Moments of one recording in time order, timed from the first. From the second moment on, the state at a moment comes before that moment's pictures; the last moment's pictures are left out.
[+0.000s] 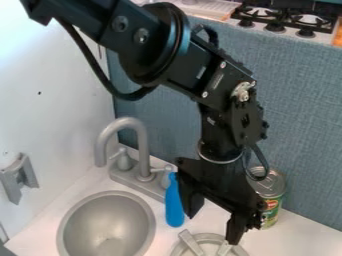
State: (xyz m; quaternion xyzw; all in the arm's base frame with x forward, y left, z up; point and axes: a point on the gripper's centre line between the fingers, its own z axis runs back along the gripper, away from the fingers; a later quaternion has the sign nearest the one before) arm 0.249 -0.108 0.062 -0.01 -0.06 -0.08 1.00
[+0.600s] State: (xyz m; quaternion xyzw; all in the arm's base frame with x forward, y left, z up) arm 0.262 -0.167 0.044 -0.04 -0.04 -0.14 0.99
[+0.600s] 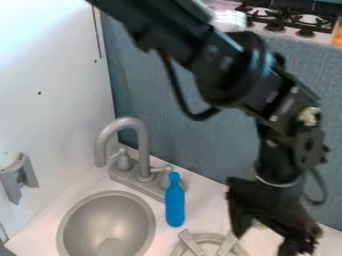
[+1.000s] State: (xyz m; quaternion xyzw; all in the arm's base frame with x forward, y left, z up) arm 0.274 -0.216 0.022 -0.06 -0.04 -0.21 0.98
